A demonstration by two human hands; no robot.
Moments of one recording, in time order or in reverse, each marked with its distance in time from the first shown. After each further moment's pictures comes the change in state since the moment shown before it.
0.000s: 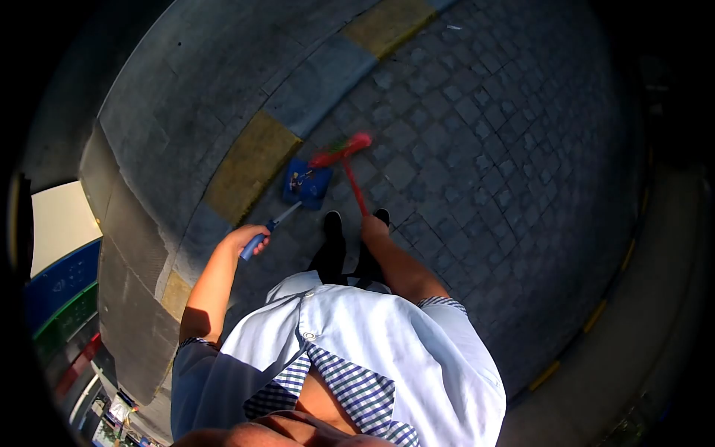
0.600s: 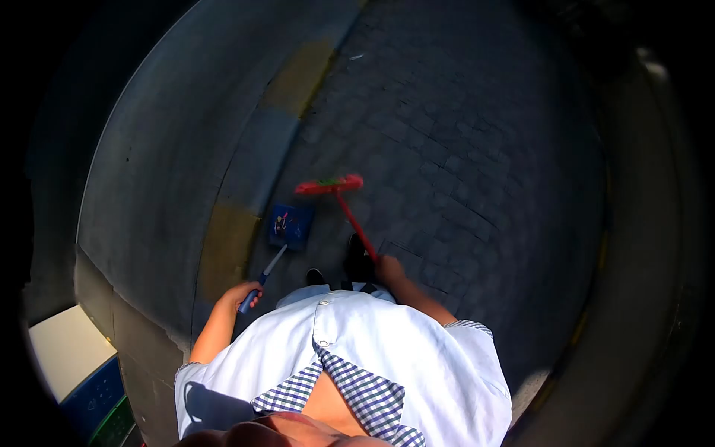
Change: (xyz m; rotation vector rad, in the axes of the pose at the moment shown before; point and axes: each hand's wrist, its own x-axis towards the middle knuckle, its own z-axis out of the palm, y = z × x) left_hand -0.032 0.032 0.049 0.390 -0.043 0.090; right_hand -0.146 0.092 -0.045 0.314 0.302 0.221
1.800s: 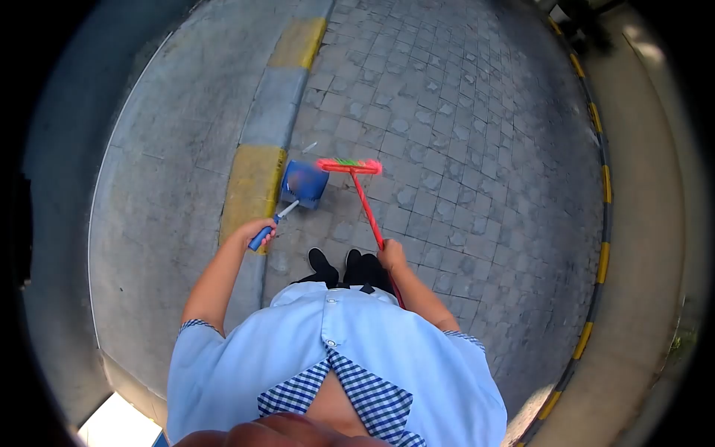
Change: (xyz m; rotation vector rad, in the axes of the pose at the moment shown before) left_hand 0.368 -0.172 -0.141 0.231 -0.141 0.334; right_hand 0.084 0.070 0.521 0.266 0.536 0.075
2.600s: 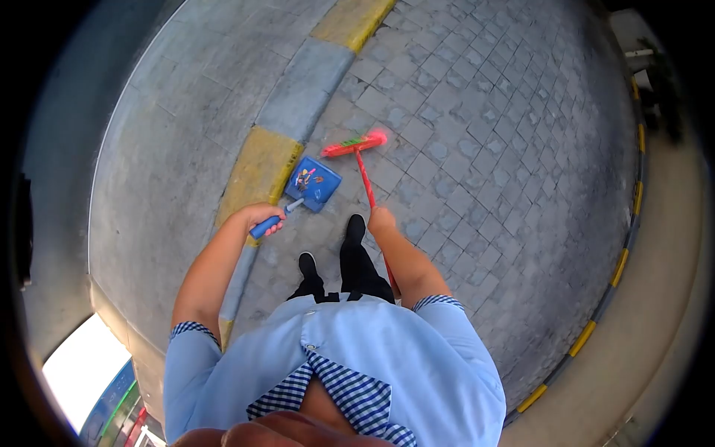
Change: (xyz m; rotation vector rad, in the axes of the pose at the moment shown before) left_hand 0.164 -0.073 -0.023 0.032 0.002 -0.195; right_hand 0.203 0.026 0.167 -0.419 -0.282 -0.134
